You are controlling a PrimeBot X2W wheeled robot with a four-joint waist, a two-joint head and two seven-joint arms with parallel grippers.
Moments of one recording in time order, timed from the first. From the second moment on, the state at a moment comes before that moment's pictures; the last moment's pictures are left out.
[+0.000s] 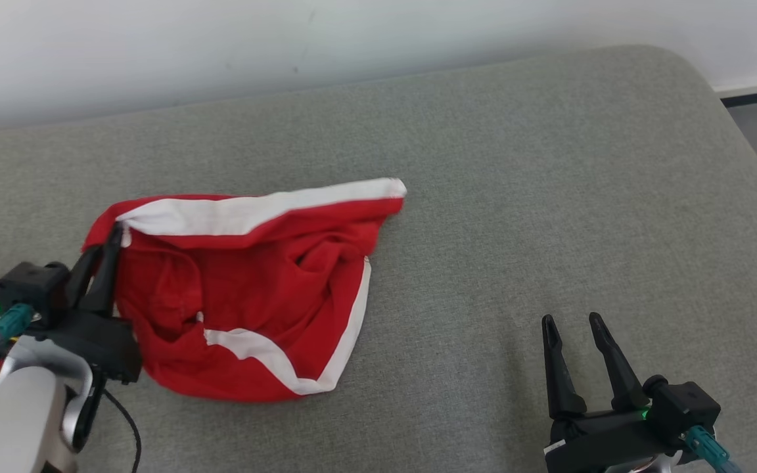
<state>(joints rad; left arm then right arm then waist) -0.54 0.42 -0.28 0.52 -0.38 -0.13 -0.23 -0.05 -0.05 0.03 0.17 0.23 0.13 -0.26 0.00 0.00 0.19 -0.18</state>
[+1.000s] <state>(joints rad) -0.33 0.36 -0.20 0.41 -0.41 -0.05 -0.26 -0.02 -0.05 -0.01 0.19 0.23 0.13 -0.26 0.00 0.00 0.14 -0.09</state>
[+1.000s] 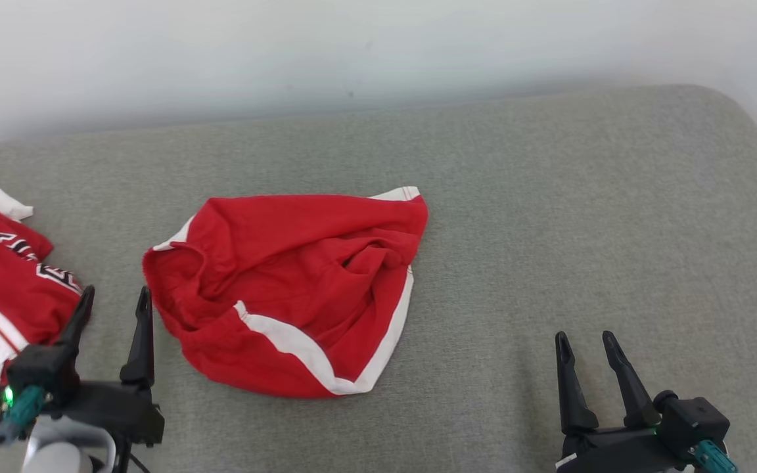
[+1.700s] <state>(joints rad) 0.01 0.20 -0.01 0.08 -0.27 0.03 -0.26 0.00 -0.05 -0.02 0.18 0.22 0.13 -0.26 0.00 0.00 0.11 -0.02</state>
